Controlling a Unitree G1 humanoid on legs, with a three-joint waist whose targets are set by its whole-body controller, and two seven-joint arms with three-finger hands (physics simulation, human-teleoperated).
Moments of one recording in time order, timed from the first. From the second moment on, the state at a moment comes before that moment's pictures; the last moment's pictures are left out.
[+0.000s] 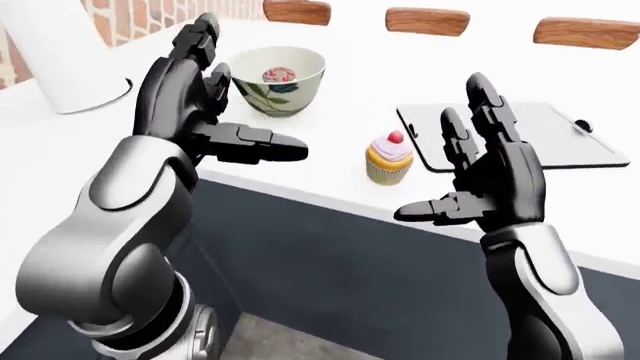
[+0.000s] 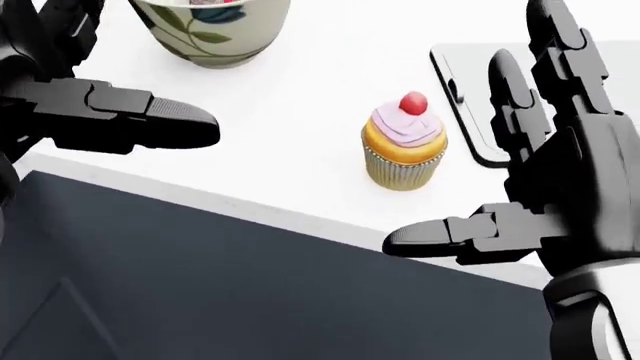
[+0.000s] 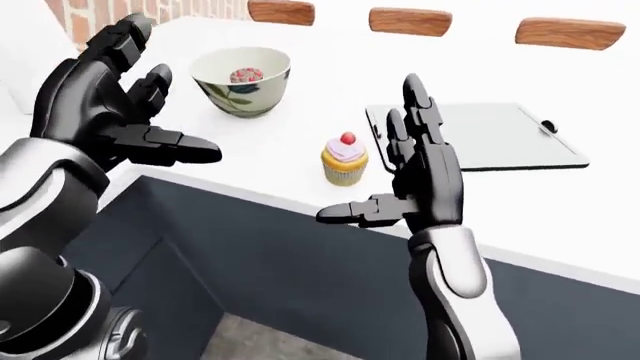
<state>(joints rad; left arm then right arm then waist) -0.84 0.25 0.19 -0.70 -0.26 1.36 0.07 -0.28 -0.13 -0.15 -0.78 0.29 0.73 -0.06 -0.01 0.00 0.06</state>
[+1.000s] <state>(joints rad) -1.04 0.34 0.16 -0.65 -0.29 1.42 0.07 -0.35 -0.20 -0.24 -0.91 0.37 0.87 -0.09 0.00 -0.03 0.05</state>
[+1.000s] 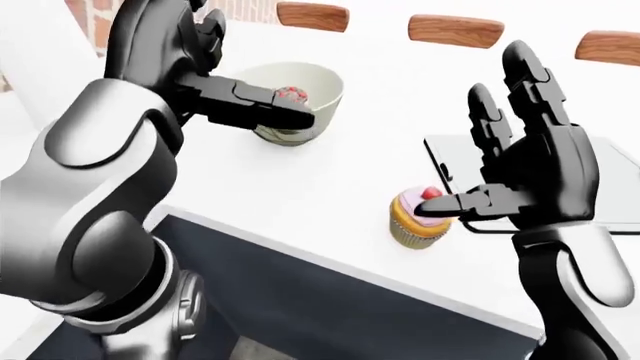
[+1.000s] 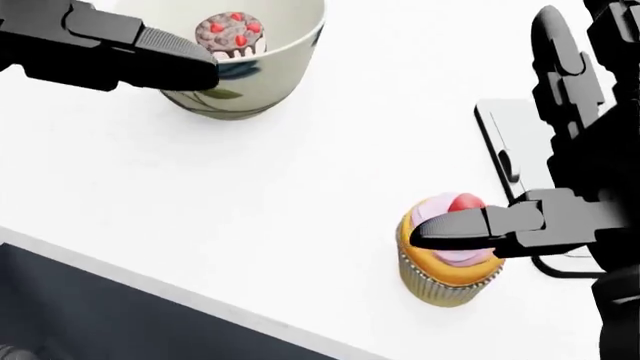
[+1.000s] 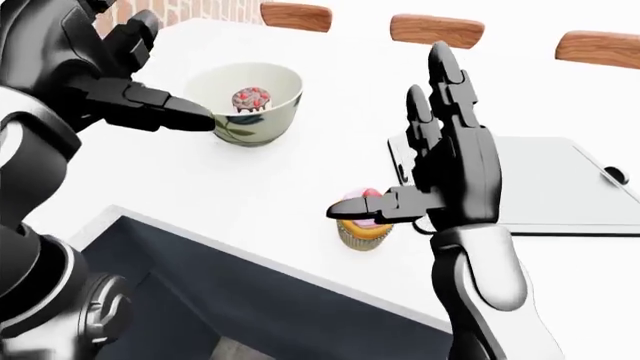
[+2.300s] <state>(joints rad) -1.01 0.09 -0.03 0.30 0.70 0.51 -0.37 -0.34 -0.21 -0.24 -0.94 0.43 0.87 -0.14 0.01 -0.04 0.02</state>
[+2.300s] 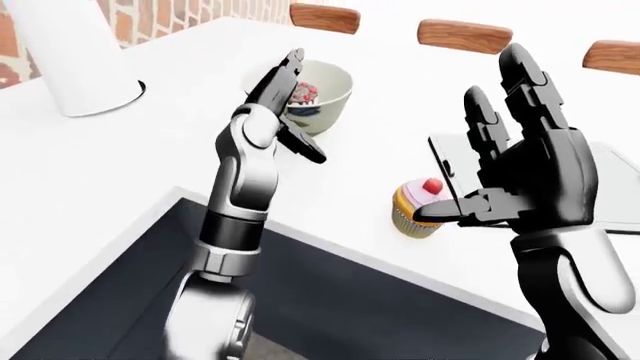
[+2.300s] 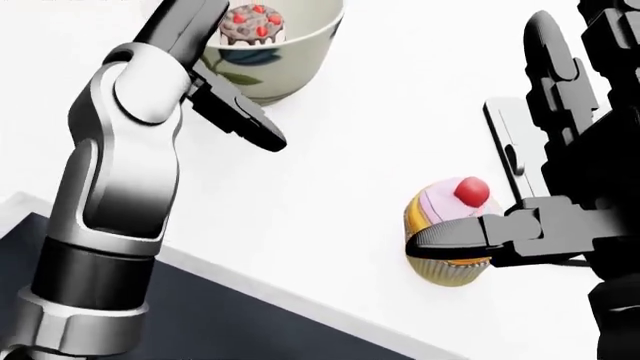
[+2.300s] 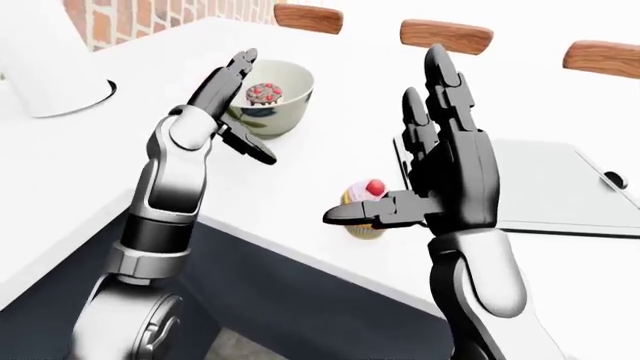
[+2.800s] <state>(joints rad) -1.03 0.08 -0.06 0.46 0.78 0.35 -0.30 -0.32 -0.20 -0.24 -0.93 0.41 0.86 -0.11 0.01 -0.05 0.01</state>
